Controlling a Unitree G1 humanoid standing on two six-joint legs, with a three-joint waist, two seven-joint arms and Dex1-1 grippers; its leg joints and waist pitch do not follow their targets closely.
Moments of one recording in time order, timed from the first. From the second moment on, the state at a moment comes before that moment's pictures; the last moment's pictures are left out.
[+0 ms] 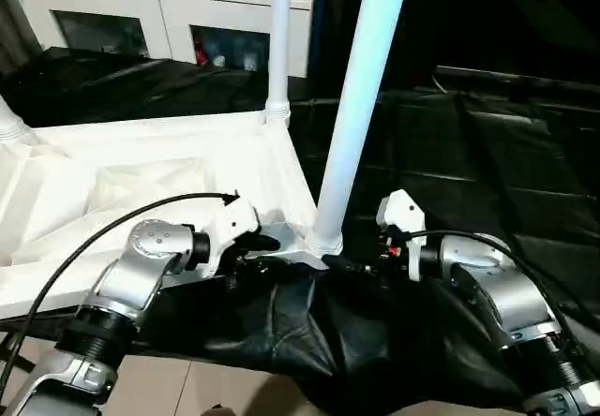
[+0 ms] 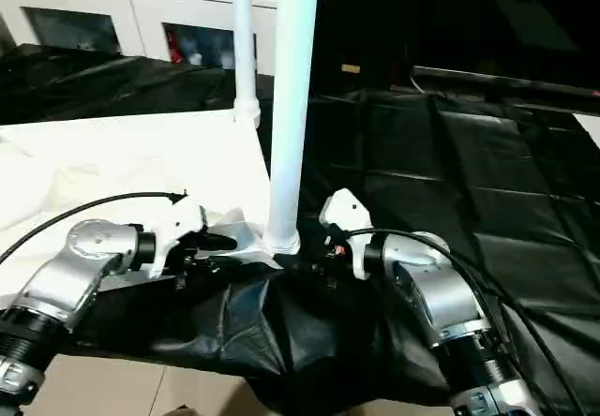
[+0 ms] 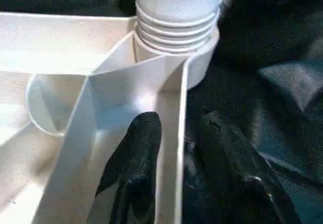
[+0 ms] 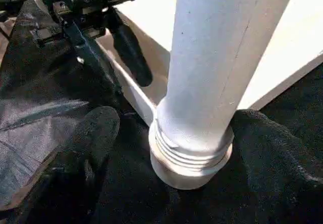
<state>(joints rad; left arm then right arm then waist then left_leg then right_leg) -0.44 0.47 -0.24 0.36 -0.05 0.20 -1.14 -0.35 -0.37 0.20 0.20 0.15 0.23 1.01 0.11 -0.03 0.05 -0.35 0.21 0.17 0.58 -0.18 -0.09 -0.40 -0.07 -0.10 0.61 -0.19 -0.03</state>
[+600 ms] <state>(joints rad) -0.44 0.48 -0.24 0.35 -0.07 0.28 -1.15 -0.44 -0.29 0.25 0.33 0.09 0.20 0.93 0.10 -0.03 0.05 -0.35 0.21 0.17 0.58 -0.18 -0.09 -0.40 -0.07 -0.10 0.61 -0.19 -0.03</state>
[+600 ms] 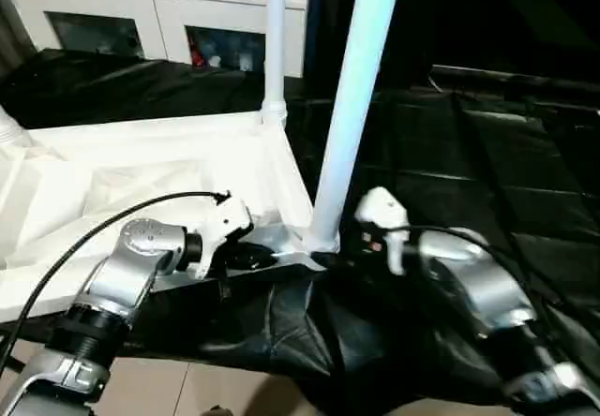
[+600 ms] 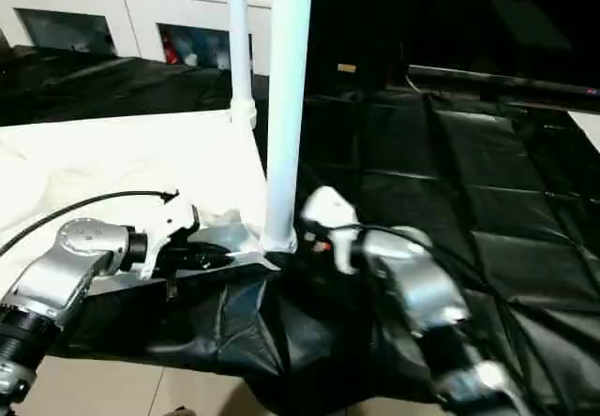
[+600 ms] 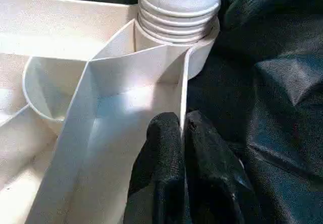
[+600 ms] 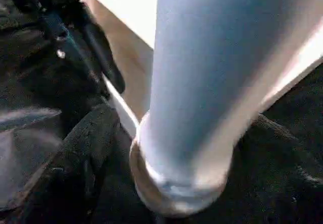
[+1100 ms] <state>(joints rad) -0.44 0.48 -0.24 0.34 -0.07 0.29 -1.15 -0.47 -0.26 0.25 0.42 0.07 0.18 0.92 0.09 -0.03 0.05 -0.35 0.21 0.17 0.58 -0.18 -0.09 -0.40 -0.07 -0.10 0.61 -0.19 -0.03</state>
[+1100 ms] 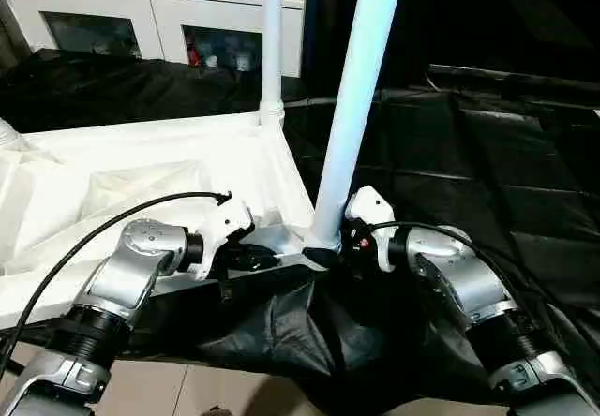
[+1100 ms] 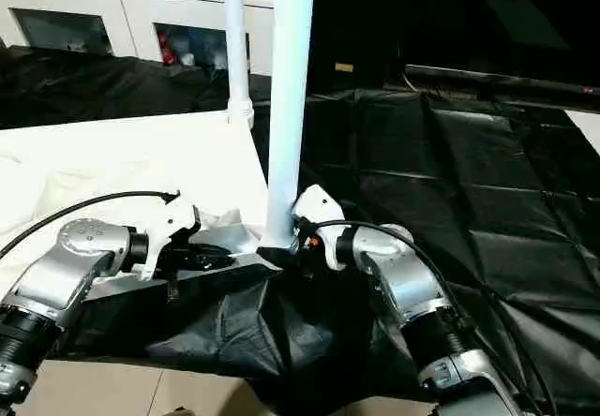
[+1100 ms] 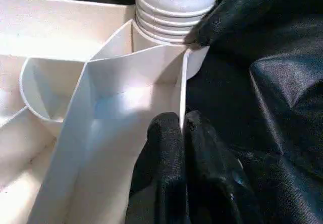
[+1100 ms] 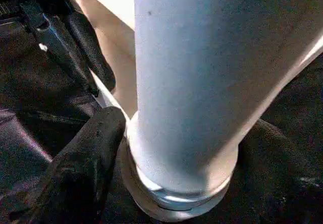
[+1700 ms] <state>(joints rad) -0.45 0.45 -0.23 0.35 -0.05 0.30 -1.05 -0.51 -0.17 0.22 0.54 0.05 0.15 0.79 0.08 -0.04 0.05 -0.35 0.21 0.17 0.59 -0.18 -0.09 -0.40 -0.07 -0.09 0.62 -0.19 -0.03</state>
